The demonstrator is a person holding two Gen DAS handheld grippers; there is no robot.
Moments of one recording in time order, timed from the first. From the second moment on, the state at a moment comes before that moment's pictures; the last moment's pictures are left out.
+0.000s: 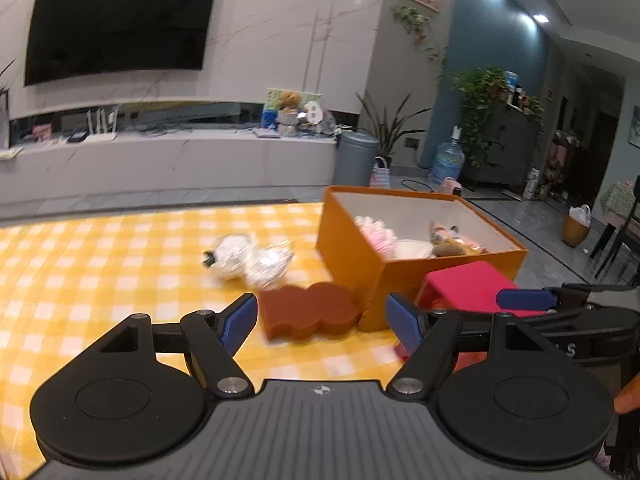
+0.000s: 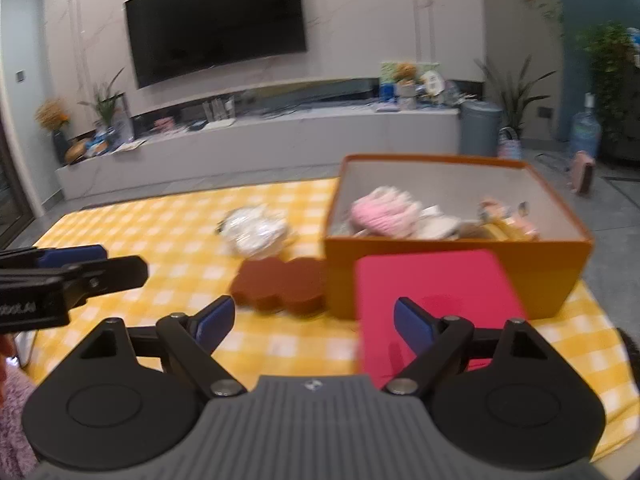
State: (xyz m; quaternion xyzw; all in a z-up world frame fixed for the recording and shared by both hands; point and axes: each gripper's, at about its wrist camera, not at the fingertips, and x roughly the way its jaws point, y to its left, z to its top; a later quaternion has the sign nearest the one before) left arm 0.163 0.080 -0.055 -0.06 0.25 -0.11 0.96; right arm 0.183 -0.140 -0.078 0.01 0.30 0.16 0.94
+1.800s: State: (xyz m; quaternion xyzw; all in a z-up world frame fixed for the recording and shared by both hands) left arm 0.280 0.165 -0.129 -0.09 0.36 -0.07 0.93; right arm 0.314 -0.013 -0.185 -0.10 0.35 0.18 0.91
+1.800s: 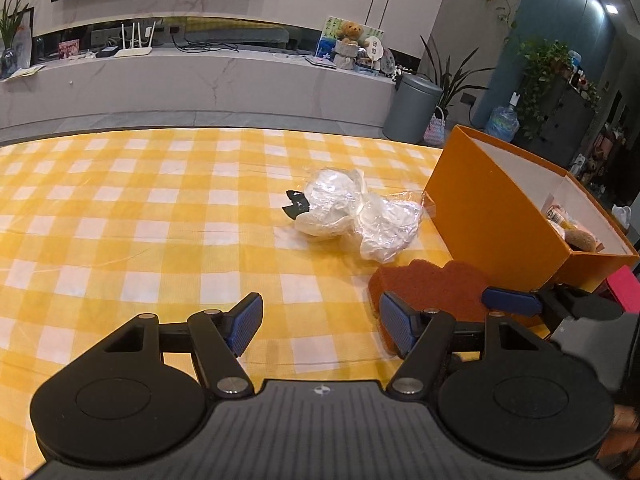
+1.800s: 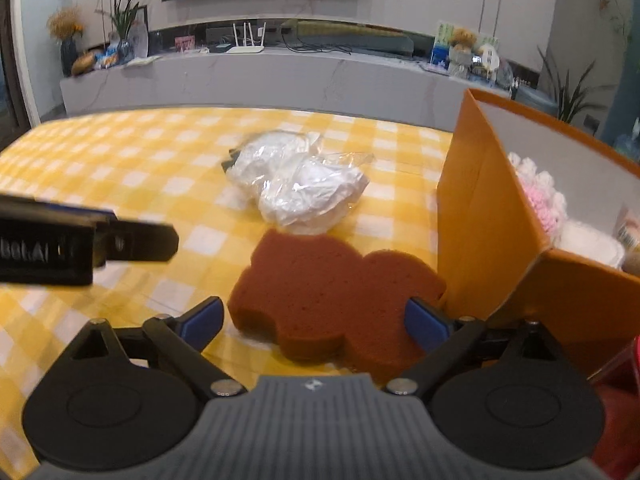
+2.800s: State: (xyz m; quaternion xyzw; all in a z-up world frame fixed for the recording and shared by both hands) left arm 0.274 0.152 -0.134 -0.11 0.39 -0.14 0.90; right arm 0.281 -0.039 -0.176 -0.08 0.36 0.18 0.91
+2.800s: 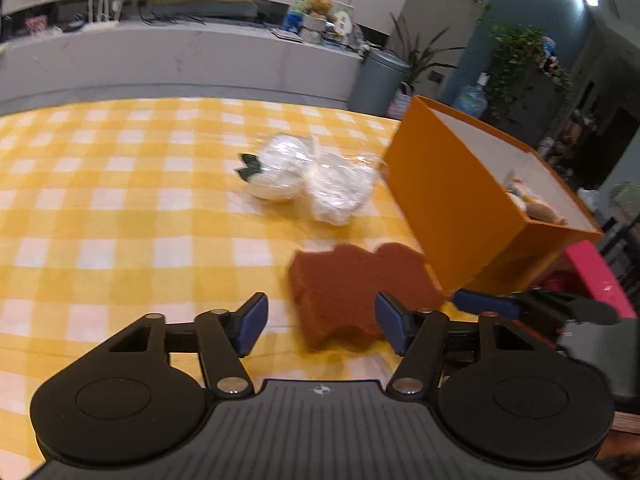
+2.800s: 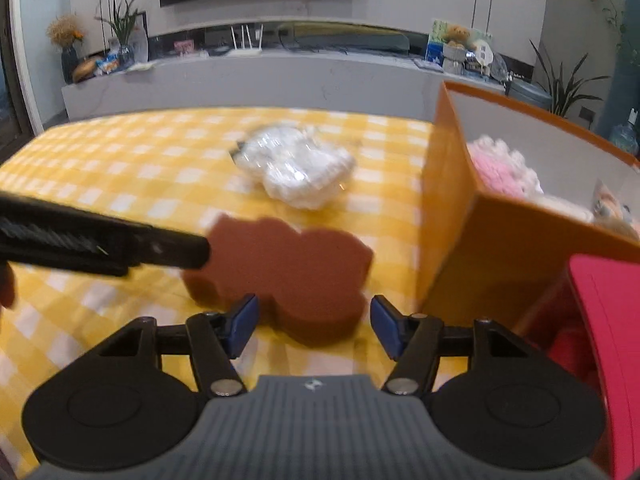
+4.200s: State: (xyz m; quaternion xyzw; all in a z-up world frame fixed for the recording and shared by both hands) left arm 0.263 0.167 -0.134 -0.12 0.40 -0.09 0.90; right arm 0.309 0.002 -0.192 -0.18 0.36 0.36 0.84
